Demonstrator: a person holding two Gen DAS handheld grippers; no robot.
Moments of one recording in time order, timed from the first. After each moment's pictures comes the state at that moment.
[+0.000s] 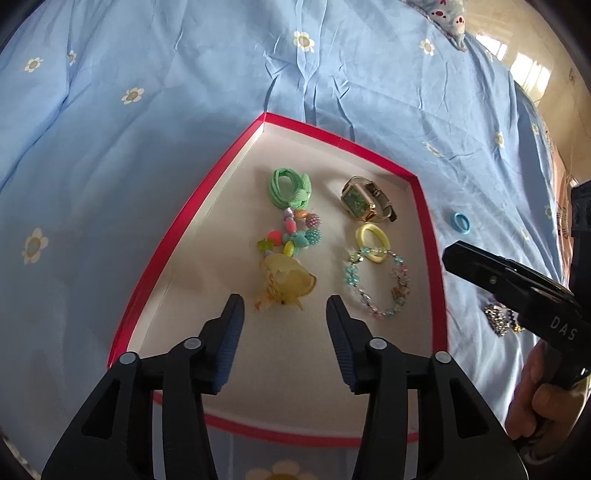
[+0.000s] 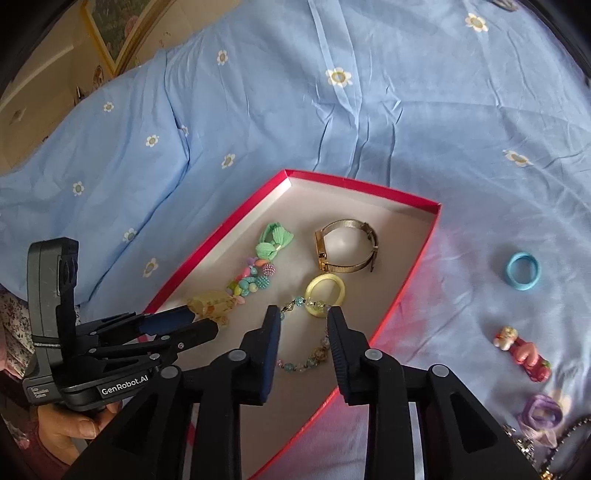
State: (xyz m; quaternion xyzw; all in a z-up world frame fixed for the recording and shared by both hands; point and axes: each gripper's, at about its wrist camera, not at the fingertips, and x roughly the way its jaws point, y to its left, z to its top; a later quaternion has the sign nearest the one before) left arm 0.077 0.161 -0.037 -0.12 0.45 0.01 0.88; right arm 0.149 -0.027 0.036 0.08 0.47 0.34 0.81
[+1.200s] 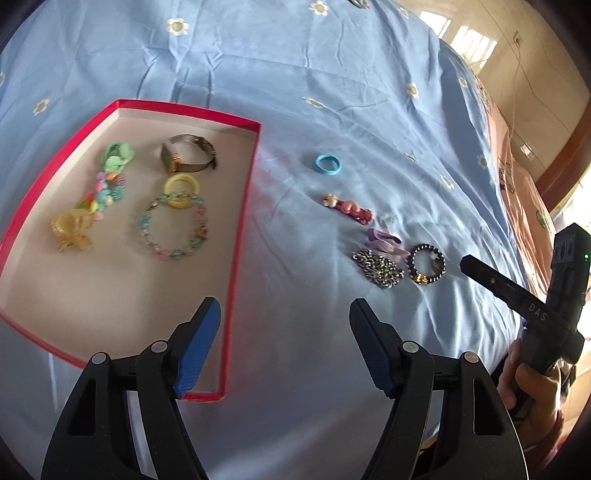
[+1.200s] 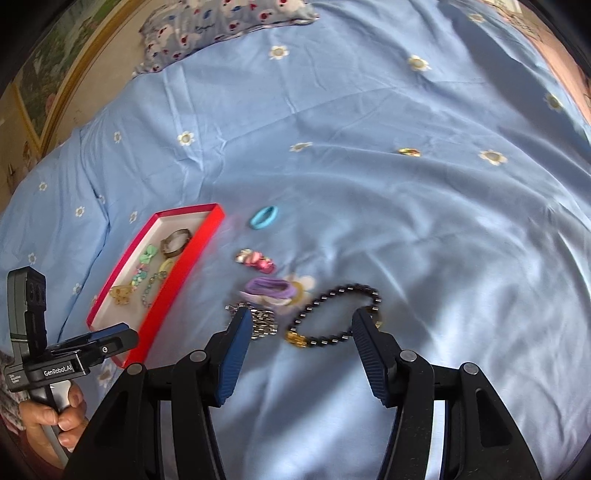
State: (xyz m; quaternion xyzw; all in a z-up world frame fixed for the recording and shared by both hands) left arm 0.060 0.024 -0.030 -0.11 0.47 -0.11 0.87; right arm 0.083 -0.253 0.030 0.15 0.47 0.16 0.86
